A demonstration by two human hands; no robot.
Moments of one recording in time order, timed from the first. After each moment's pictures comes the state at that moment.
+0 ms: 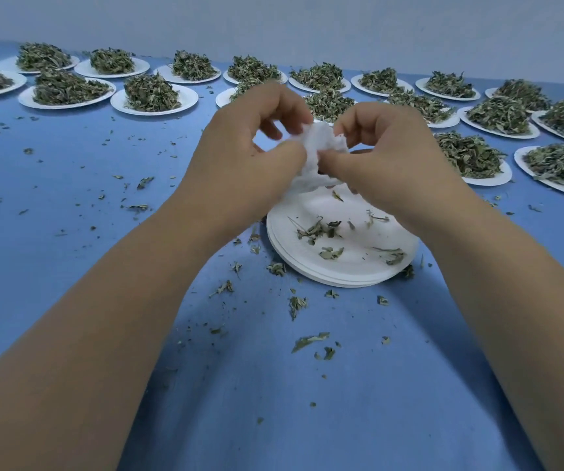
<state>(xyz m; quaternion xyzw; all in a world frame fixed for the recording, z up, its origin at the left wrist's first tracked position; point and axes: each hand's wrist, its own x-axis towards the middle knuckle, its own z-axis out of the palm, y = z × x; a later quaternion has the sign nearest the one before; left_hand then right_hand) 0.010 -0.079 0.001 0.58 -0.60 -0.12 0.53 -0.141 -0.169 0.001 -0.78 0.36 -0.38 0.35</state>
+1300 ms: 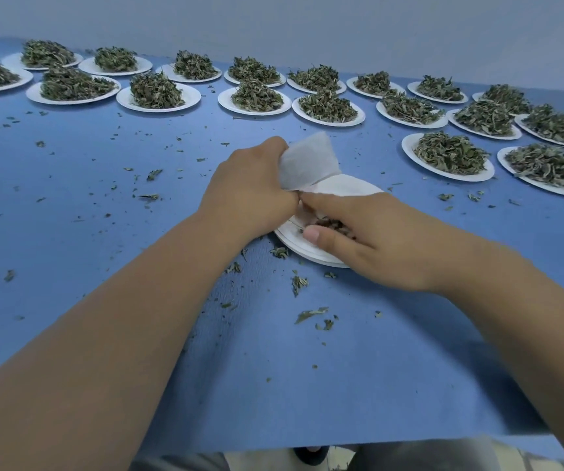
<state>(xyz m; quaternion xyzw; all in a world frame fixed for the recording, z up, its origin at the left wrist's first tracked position) 0.025 -0.105 -0.043 0.72 -0.62 -0.02 0.31 -0.179 -0.121 -0.017 -0.95 0.27 -0.05 0.15</state>
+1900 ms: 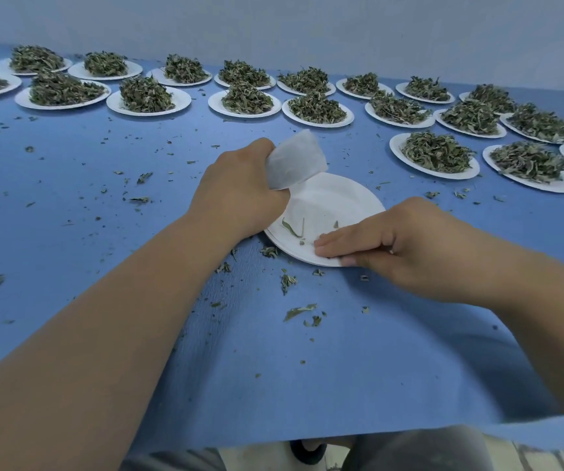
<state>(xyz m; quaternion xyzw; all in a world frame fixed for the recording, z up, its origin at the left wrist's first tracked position) 0.026 -0.108 -0.048 0.72 -0.62 0.00 0.32 -0.219 -0.114 -0.014 -0.93 0.26 -0.11 0.22</state>
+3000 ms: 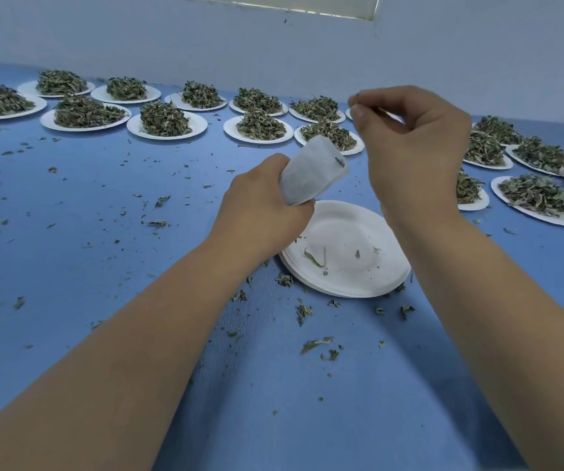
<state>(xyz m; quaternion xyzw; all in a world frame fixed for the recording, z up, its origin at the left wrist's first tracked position) 0.017 -0.100 -0.033 0.69 -0.57 -0.09 0.44 -0.127 -0.161 0.024 -0.64 0.32 -0.63 0.29</state>
